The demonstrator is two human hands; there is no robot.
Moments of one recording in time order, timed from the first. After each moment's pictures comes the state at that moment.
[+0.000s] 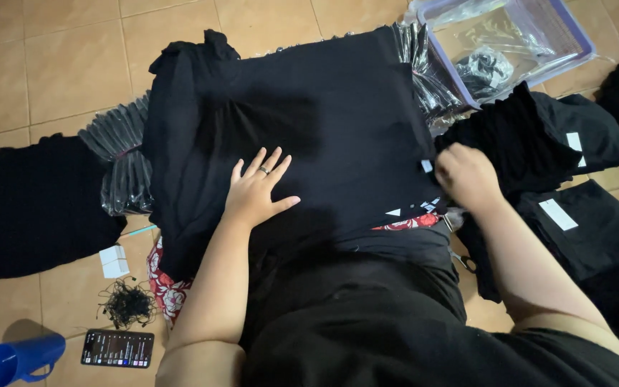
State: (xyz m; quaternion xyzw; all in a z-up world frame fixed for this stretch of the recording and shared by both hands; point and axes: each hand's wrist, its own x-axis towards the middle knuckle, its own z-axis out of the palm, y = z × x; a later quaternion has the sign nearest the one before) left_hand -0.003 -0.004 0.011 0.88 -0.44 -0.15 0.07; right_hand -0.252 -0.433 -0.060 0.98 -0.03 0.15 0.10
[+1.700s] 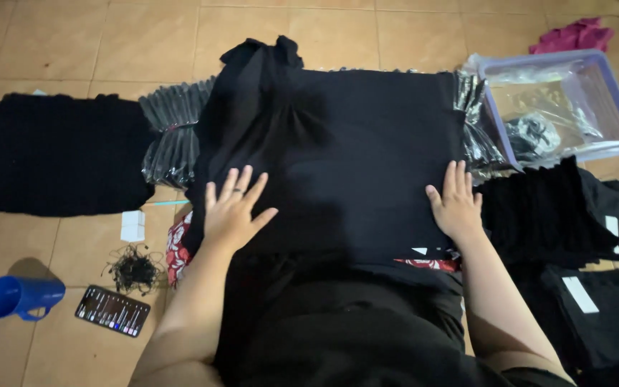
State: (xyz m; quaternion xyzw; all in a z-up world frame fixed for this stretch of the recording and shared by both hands) left_hand -0.021 0.095 0.012 0.95 -0.27 -0.10 0.07; right_hand -0.166 -0.344 -0.009 0.94 -0.29 -0.13 -0.11
